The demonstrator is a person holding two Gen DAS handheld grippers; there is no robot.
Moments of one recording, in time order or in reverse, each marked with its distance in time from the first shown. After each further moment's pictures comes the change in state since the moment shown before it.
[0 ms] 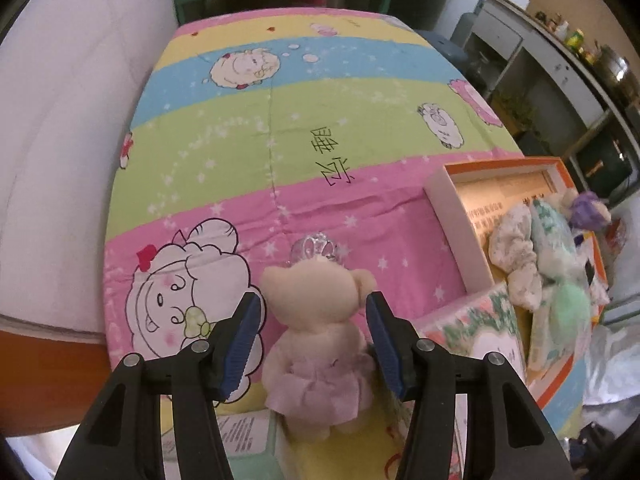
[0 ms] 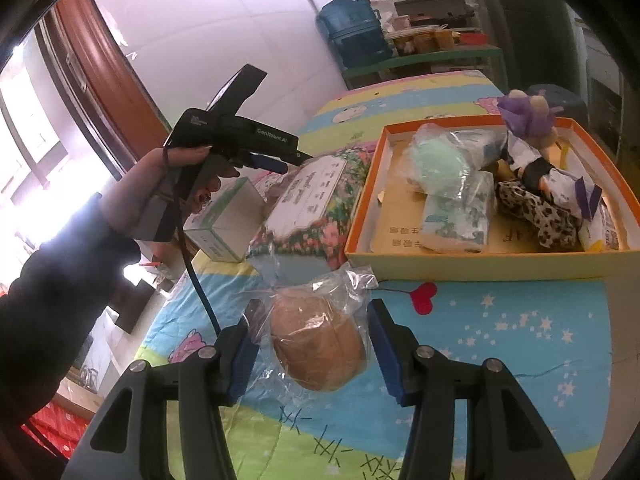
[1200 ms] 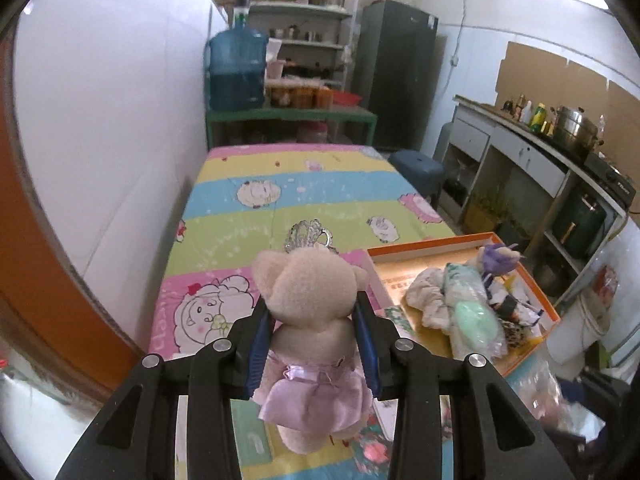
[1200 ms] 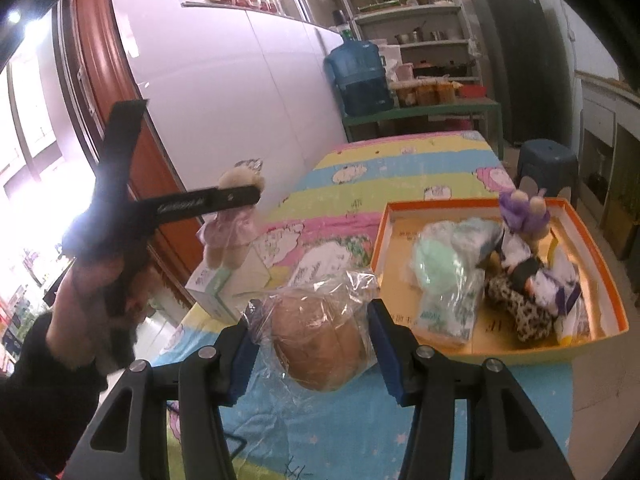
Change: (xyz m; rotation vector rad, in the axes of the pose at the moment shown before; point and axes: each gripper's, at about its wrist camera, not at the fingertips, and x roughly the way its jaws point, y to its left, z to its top) left arm -0.143 -0.039 -0.098 -0.005 -0.524 0.022; right arm -0.020 0.030 0.046 -0.091 -0.151 -0.077
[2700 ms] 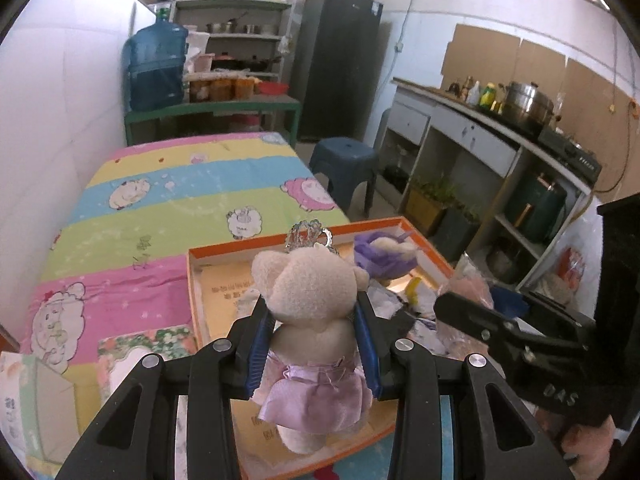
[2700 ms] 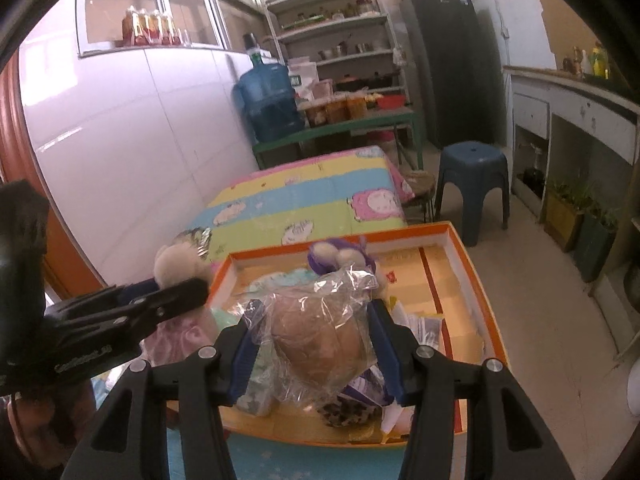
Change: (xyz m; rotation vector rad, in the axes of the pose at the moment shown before) left arm 0.084 -0.165 -0.011 0.062 0.045 -0.169; right arm 0.001 -0.162 0.037 0.110 -0.054 -0.205
